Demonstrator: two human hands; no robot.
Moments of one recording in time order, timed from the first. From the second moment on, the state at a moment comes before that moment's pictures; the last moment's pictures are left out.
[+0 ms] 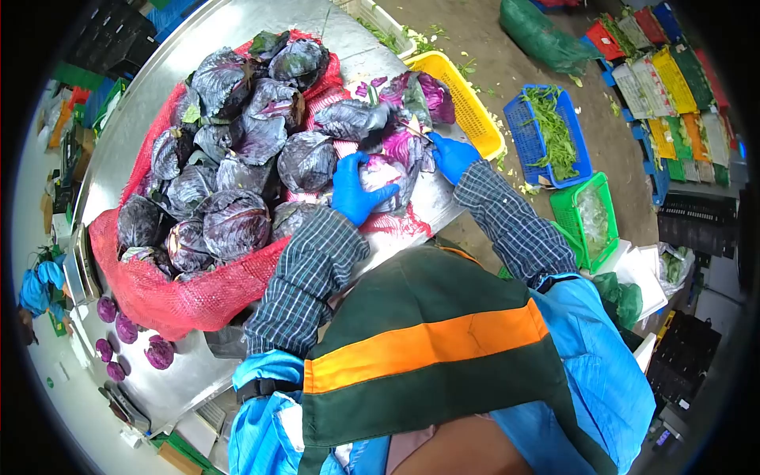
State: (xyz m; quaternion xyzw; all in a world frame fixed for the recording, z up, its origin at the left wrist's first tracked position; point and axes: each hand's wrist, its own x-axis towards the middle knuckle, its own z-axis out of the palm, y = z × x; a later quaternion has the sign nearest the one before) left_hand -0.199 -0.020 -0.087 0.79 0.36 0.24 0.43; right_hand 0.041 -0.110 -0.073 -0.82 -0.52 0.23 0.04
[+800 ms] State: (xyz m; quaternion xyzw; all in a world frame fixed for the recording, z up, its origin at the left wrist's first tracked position) left_hand -0.198 -0.036 -0.108 0.53 0.49 0.23 0.66; right_hand 0.004 -0.096 -0.105 -0.66 -0.26 0.58 0.40
